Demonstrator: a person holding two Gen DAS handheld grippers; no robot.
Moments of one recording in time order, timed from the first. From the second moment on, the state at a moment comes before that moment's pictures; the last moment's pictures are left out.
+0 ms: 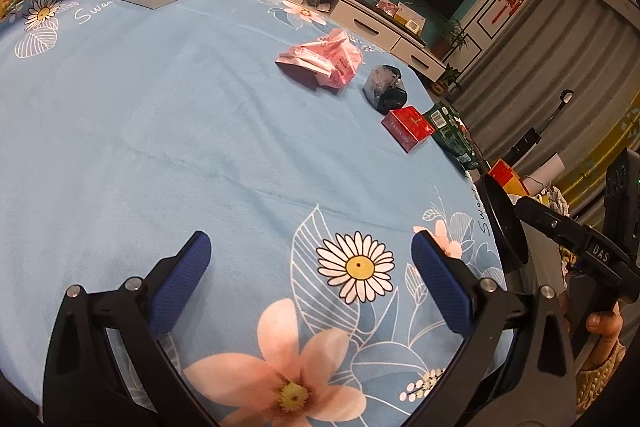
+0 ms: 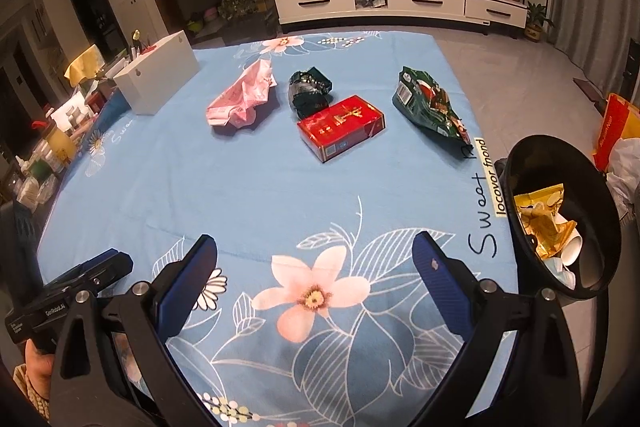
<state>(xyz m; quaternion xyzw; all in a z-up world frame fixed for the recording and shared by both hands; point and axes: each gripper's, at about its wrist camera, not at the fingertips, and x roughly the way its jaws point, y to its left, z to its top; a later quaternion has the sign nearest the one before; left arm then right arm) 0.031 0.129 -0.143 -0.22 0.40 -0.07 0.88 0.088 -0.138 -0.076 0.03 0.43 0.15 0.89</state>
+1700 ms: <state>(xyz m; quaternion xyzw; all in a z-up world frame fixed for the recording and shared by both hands) 0.279 0.086 -0.160 -0.06 0.42 -0.08 0.90 0.273 -0.198 -0.144 0.00 0.42 0.07 0.90</state>
